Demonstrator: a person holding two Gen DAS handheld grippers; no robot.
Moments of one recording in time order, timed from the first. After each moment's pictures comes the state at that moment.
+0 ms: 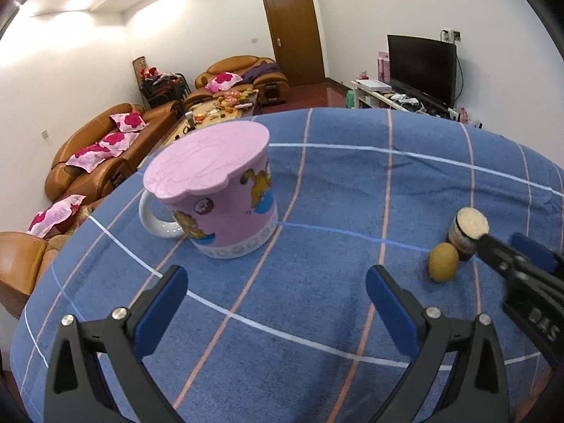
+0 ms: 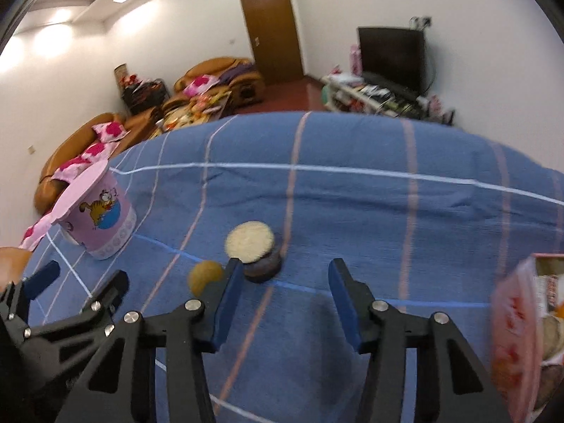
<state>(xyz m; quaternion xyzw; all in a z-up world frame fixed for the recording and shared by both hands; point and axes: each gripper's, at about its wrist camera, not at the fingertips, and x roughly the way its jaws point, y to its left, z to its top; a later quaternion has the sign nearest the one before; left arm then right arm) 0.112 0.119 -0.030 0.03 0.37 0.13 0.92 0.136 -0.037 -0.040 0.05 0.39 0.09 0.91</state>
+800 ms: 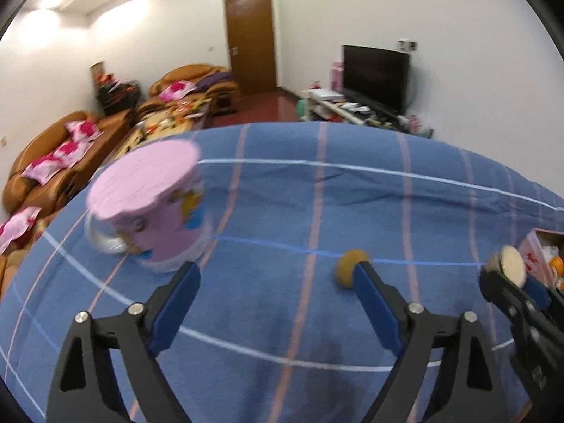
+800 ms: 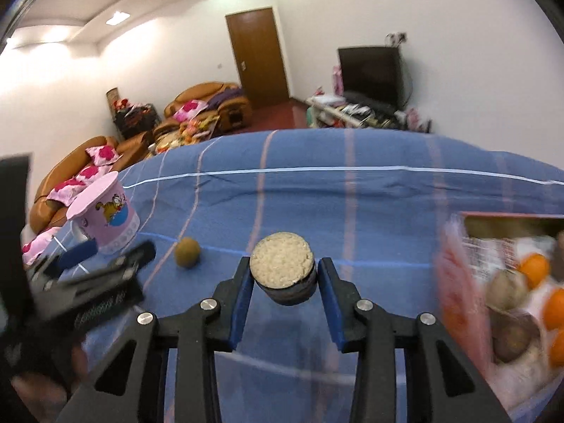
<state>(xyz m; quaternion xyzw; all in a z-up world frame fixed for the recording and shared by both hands) 0.111 0.092 -0.022 0.01 0.36 0.01 0.93 0.054 -0.081 -0.014 0.06 0.33 0.04 0.94</state>
